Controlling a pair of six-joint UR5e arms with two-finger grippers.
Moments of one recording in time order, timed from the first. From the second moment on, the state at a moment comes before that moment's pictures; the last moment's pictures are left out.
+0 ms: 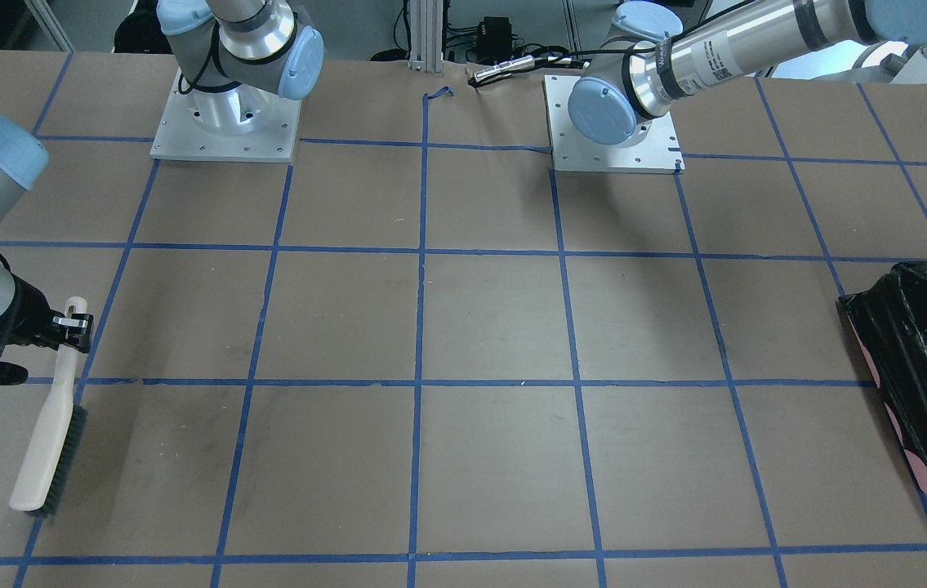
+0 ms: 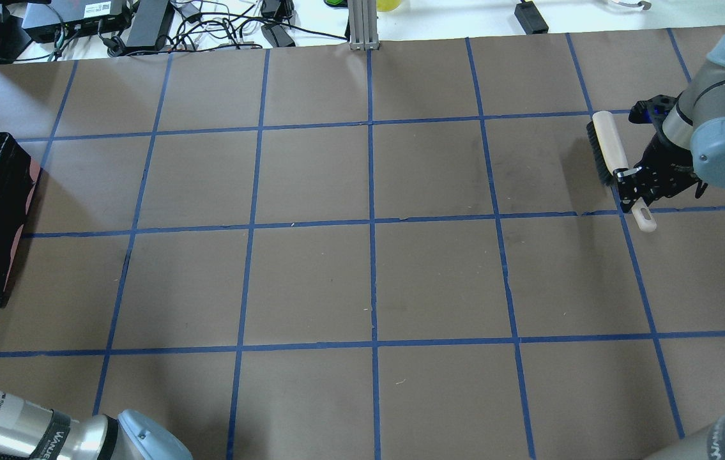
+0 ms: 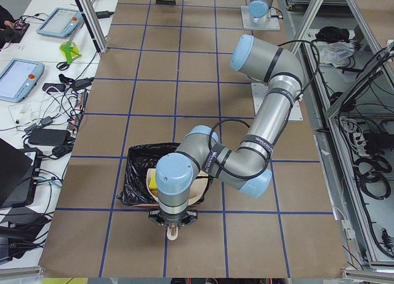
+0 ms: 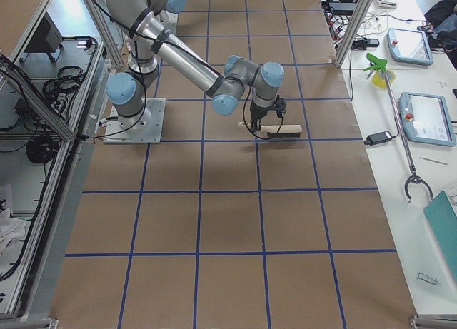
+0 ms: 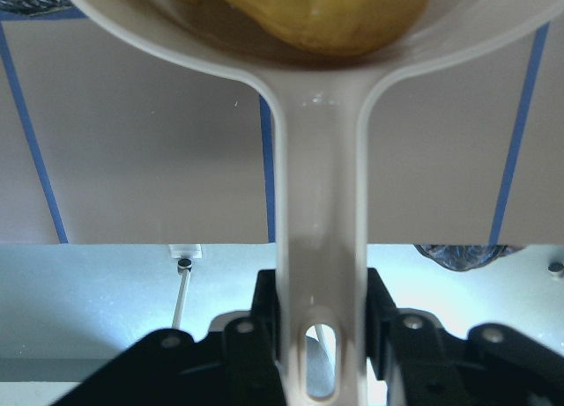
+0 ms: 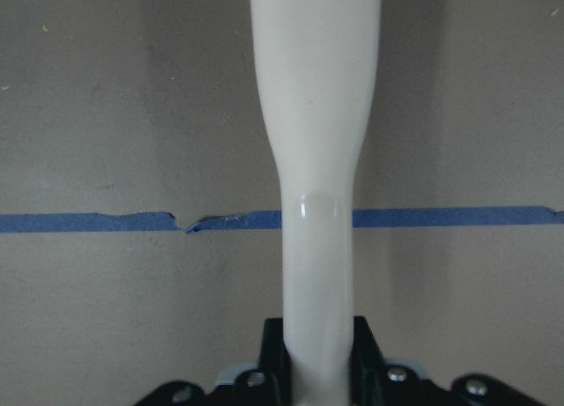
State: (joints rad) left arm -0.53 -2.31 -0.76 -1.40 1.68 2.66; right arm 1.17 -1.25 1.83 -2.04 -1.62 -0.39
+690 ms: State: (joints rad) left arm -0.70 -2.27 -0.79 -1.26 1.89 2.73; right arm 1.17 -1.23 1.82 -2.04 -1.62 -0.39
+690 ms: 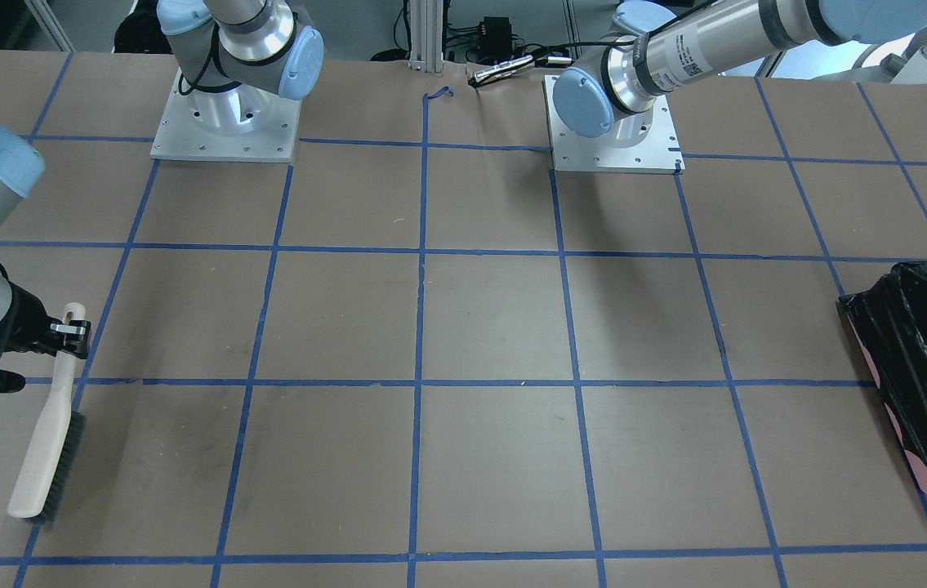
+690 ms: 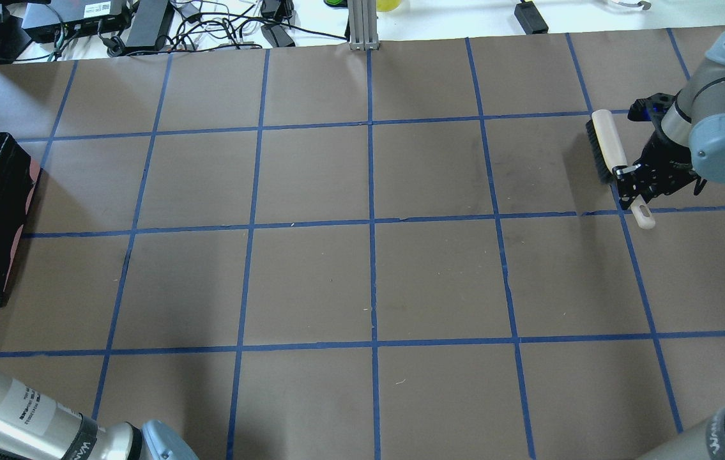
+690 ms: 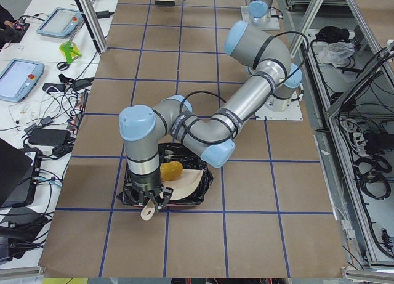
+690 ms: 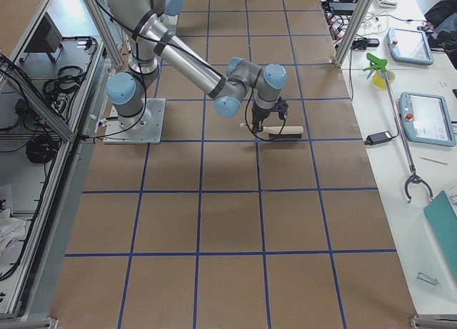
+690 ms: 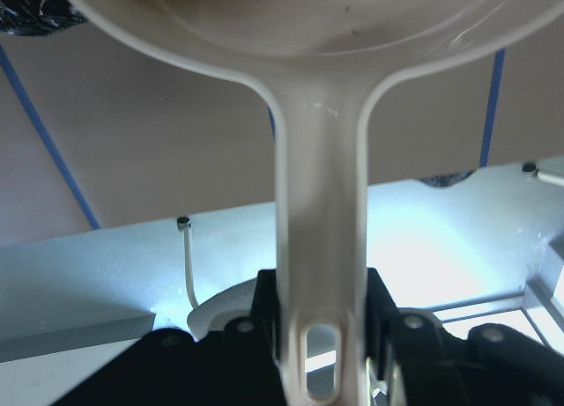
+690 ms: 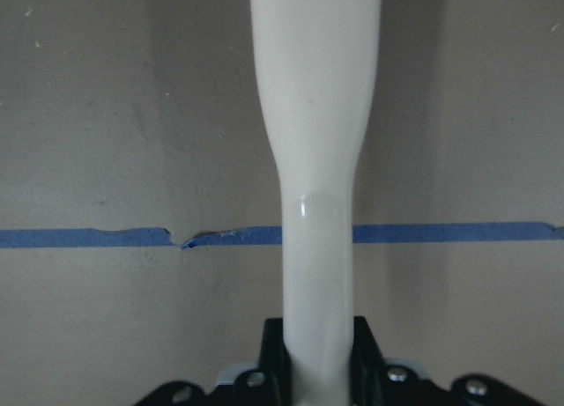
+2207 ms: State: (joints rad) left arm -0.74 -2.18 -0.89 -1.36 1.74 2.74; right arm 1.17 -1.21 1.81 -2.05 -1.62 -0.42
